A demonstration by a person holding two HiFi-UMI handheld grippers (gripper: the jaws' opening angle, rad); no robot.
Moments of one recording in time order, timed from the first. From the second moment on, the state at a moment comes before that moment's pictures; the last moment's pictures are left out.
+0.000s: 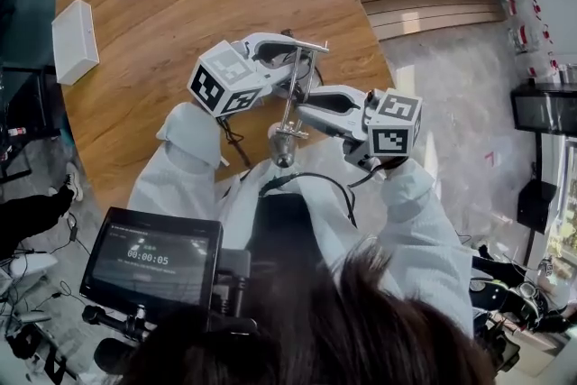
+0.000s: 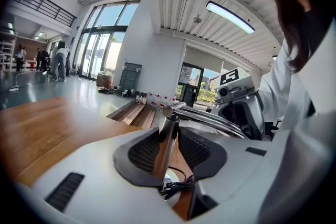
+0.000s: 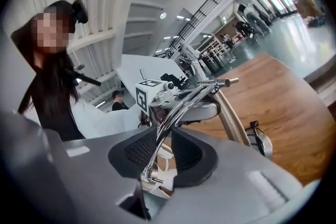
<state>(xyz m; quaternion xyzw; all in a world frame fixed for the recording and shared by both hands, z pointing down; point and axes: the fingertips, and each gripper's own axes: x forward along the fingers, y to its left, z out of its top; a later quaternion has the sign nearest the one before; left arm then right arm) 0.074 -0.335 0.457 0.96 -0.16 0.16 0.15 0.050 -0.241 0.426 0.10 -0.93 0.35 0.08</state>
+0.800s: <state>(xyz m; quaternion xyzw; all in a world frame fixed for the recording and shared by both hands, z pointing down) 0.074 -0.323 0.449 0.98 -0.09 0.16 0.12 0.058 -0.245 0.464 0.09 -0.97 0.18 0.16</state>
